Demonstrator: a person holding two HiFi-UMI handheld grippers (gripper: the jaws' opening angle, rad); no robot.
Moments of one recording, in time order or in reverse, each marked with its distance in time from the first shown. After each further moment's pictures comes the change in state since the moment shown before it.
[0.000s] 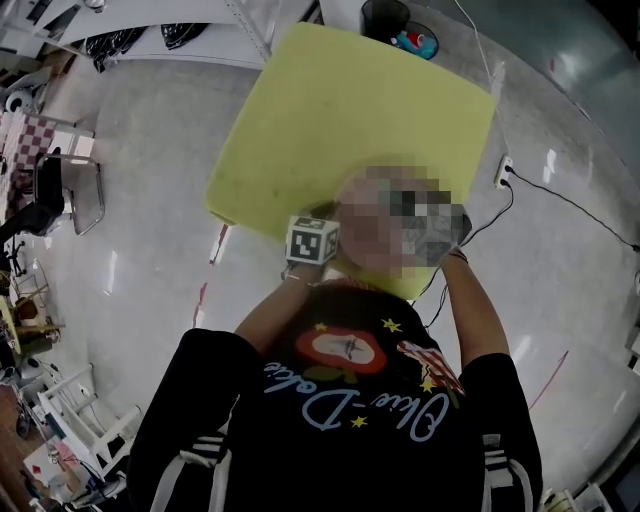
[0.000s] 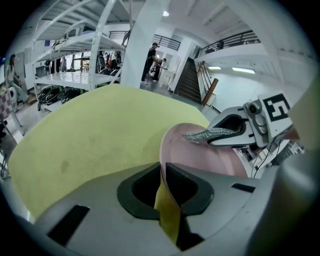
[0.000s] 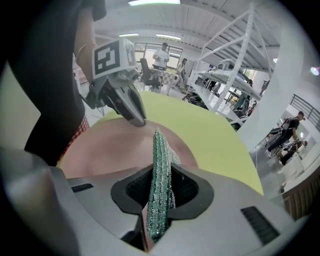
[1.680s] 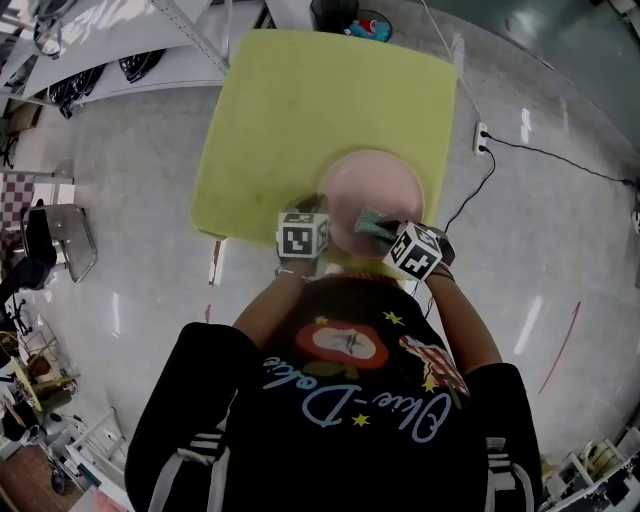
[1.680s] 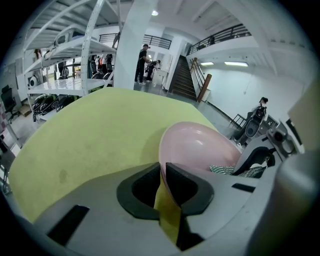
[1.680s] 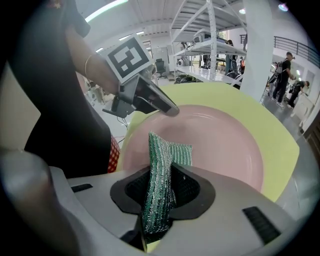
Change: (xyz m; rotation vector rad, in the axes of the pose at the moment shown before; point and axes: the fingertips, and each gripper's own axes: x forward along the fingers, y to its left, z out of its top) left arm -0.003 0.002 -0.005 0.093 0.003 -0.010; right arm -0.017 0.125 -0.009 0.420 0.093 0.164
